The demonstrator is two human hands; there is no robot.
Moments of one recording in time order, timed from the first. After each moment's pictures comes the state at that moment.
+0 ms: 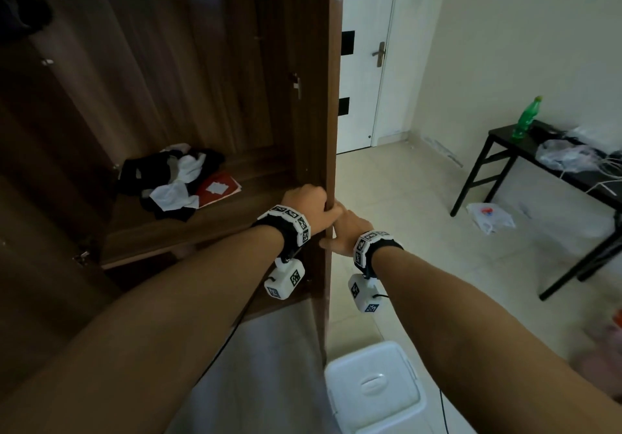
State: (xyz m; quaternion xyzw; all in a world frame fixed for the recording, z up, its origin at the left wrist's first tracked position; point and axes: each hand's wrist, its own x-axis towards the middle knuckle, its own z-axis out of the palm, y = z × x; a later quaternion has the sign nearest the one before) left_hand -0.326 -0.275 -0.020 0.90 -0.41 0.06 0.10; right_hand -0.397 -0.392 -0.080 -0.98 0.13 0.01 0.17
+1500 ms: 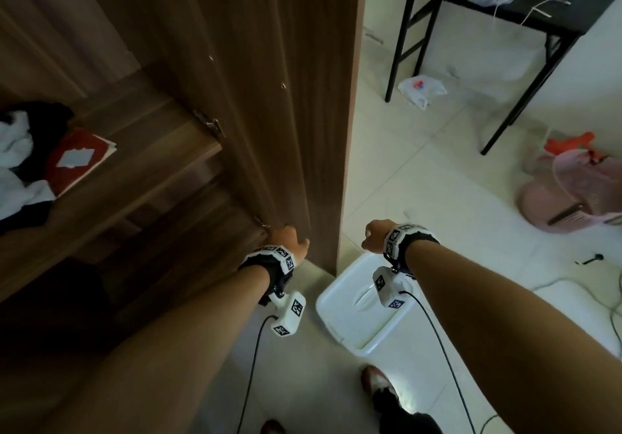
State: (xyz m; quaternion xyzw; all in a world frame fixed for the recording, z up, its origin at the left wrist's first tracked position) left_hand -0.311 -0.316 -0.366 0.90 -0.35 -0.27 0.00; right_hand -0.479 -0.464 -0.354 -0.81 0.45 0.29 0.24
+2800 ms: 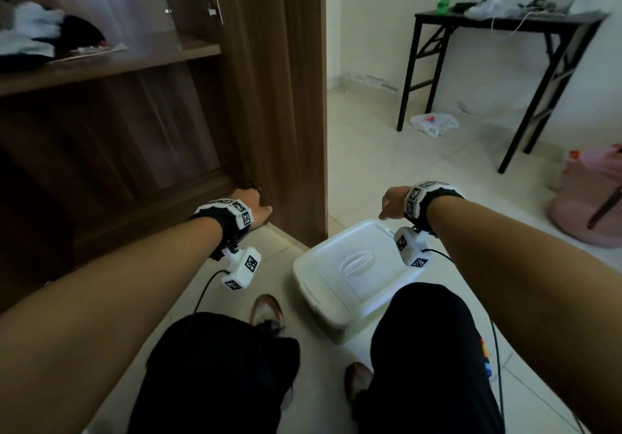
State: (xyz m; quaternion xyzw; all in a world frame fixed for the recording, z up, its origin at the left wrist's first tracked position) left_hand -0.403 -0.180 -0.617 0.94 -0.33 -0.11 0.04; right_hand -0.641 -0.423 -0.620 -0.89 0.41 0.12 0.14
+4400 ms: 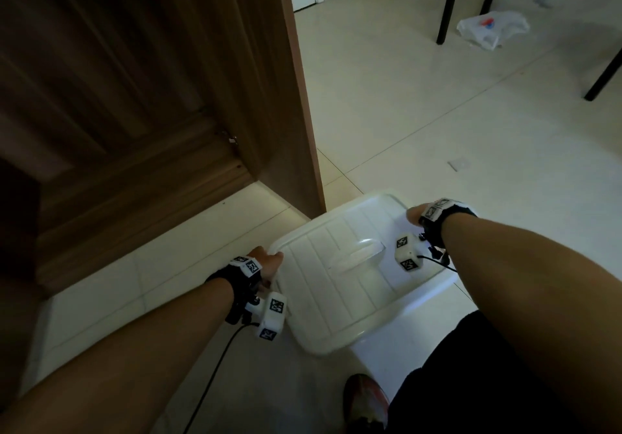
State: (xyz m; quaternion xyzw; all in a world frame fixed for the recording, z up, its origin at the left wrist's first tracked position) left_hand -0.397 -0.269 -0.903 0.89 -0.08 -0.41 0.18; right_hand -0.590 -0.574 -0.863 -0.83 0.44 0.25 0.25
